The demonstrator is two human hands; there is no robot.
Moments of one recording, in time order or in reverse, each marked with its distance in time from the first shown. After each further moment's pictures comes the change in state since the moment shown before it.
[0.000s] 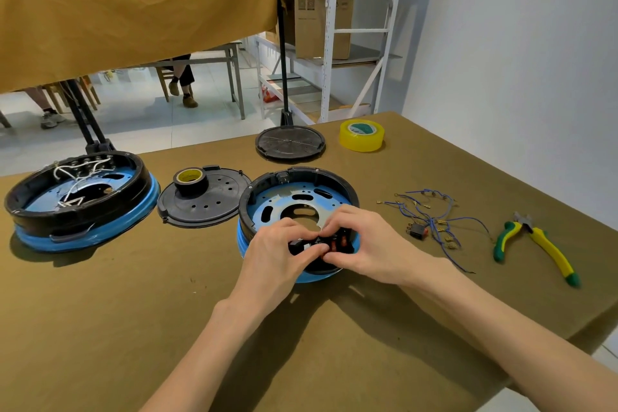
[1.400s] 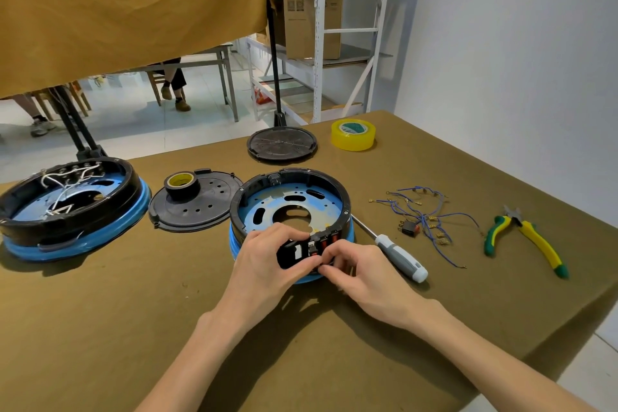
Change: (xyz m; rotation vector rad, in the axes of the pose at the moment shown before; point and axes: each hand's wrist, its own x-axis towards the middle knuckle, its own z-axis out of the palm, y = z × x) left_hand -0.011 -0.004 -0.001 0.030 0.001 0.093; right_hand -0.042 0.010 0.039 0.119 0.110 0.164
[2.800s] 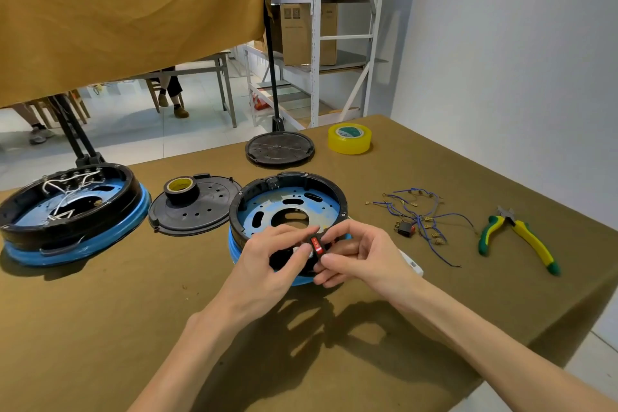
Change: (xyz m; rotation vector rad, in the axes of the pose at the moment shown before) left_hand 0.001 0.014 -0.014 -0.233 -0.110 0.029; right_hand 0.002 -0.025 -0.020 0.826 -0.067 0.109
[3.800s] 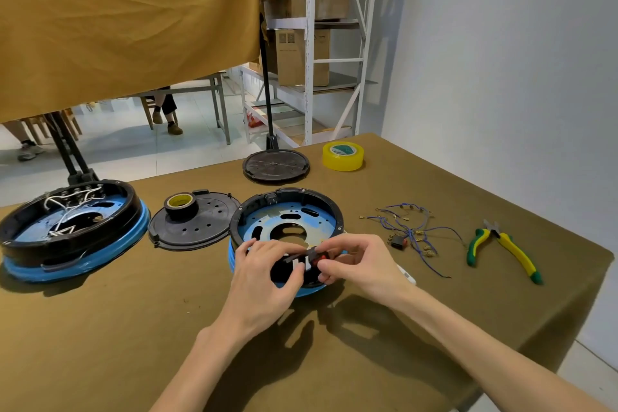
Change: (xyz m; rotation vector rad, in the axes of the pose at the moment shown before) left_hand -0.007 -0.026 0.012 0.231 0.175 -0.004; right_hand 0.008 0.001 -0.001 -0.282 0.121 -0.085
